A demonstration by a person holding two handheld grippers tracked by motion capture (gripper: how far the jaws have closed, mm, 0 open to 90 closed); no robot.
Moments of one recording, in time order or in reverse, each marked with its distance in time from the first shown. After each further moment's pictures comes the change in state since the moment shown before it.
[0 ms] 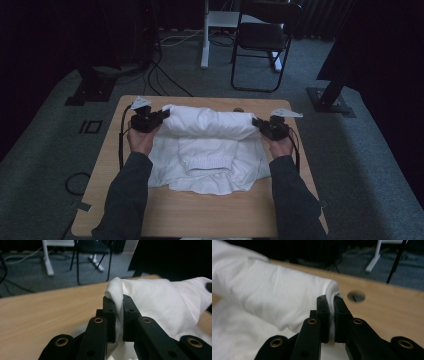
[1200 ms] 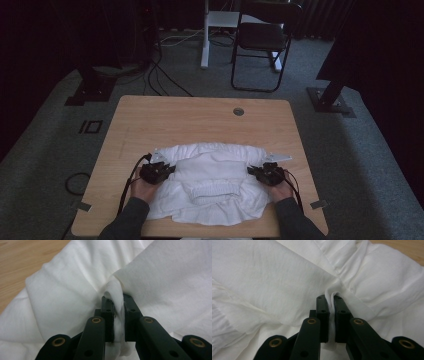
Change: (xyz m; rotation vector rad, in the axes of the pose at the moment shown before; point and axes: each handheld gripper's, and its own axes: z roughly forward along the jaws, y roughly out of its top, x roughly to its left) left arm -0.038 -0.149 -0.002 0.371 -0.023 0.175; right arm 0.037 -0.132 -0.023 0.279 0.116 -0.059
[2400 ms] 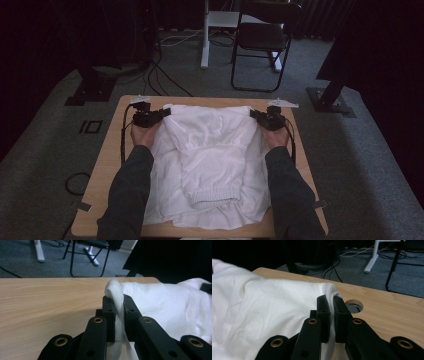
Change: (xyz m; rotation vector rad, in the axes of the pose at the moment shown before) left arm 0.096 0.127 -0.012 -0.323 -0.057 -0.309; right arm -0.064 0.152 0.003 -0.269 -0.112 0.099
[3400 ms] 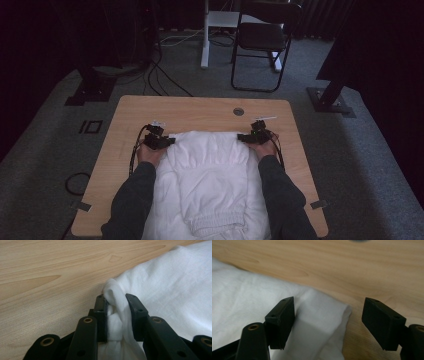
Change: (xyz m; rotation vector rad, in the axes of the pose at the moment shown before) left arm 0.019 -0.087 0.050 0.341 0.124 0.109; right arm -0.009 -0.071 0.066 0.340 -0.072 0.063
